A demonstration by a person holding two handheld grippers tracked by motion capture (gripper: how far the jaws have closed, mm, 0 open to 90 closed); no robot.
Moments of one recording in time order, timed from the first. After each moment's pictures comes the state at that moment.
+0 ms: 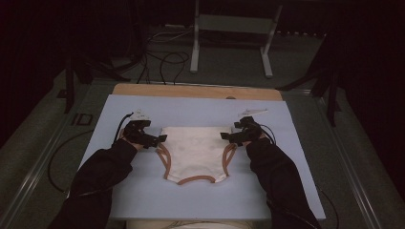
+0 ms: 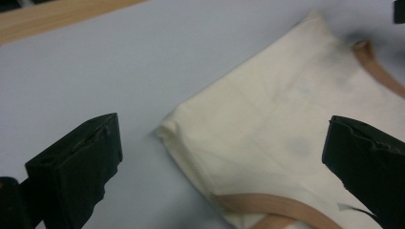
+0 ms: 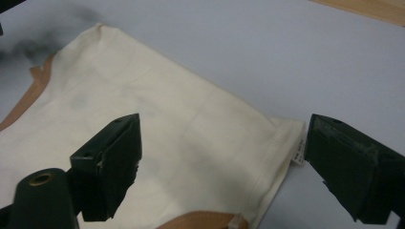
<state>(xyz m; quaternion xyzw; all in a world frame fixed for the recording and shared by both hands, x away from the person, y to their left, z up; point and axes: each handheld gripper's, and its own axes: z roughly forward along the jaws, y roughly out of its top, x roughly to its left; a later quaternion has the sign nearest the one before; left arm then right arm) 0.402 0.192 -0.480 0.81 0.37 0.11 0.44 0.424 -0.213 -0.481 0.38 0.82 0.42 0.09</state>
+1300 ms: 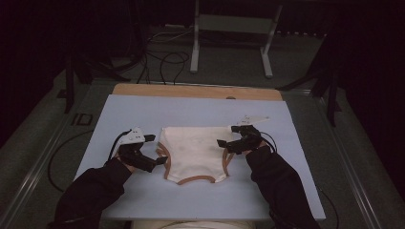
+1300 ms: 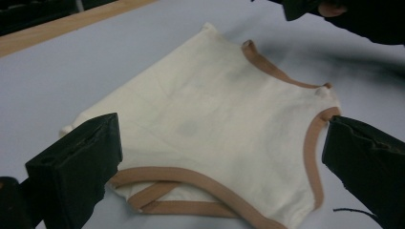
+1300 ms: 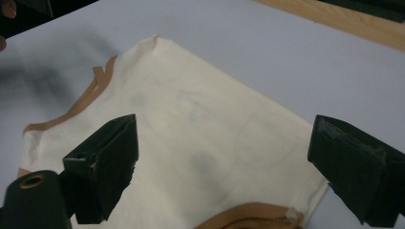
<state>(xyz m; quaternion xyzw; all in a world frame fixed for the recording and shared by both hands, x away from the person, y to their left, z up) 0.329 0.188 -0.461 0.83 0.26 0.10 0.49 0.385 -0.201 -0.462 0.33 0.82 0.46 0.11</state>
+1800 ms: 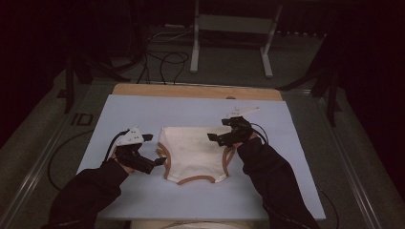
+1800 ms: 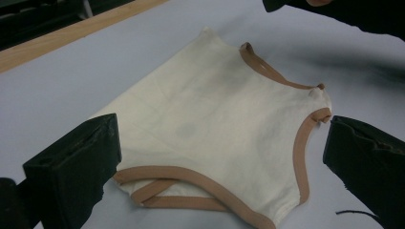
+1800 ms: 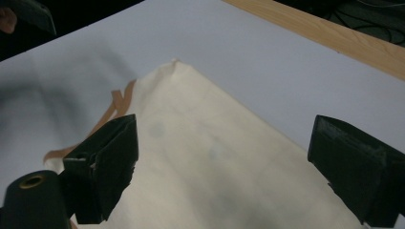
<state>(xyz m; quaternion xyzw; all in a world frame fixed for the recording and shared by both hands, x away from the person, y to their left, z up) 0.318 0.186 -0.447 0.83 0.26 0.11 0.47 0.398 -0.169 -0.438 0.31 0.83 0.46 0.10</state>
